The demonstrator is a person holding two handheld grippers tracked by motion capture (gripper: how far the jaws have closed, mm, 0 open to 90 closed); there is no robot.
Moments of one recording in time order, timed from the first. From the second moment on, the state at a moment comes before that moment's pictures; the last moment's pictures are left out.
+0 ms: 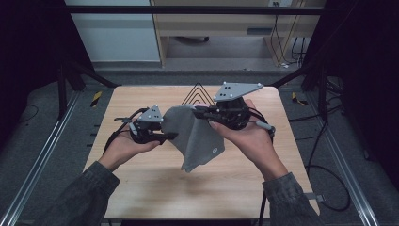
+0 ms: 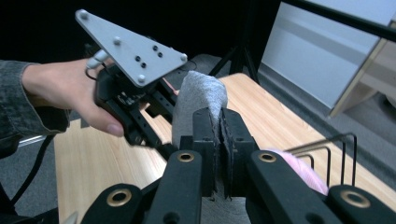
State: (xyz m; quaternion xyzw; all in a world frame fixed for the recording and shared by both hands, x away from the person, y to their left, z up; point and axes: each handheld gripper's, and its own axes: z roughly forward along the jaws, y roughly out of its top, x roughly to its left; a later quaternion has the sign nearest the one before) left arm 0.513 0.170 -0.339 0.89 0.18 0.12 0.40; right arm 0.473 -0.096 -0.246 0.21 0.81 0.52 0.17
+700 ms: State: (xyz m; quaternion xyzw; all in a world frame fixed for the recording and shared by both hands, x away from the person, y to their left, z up) left arm 0.508 0.170 -0.260 0.90 0.18 0.15 0.36; right arm 0.484 -0.123 -0.242 0.26 0.80 0.51 0.19
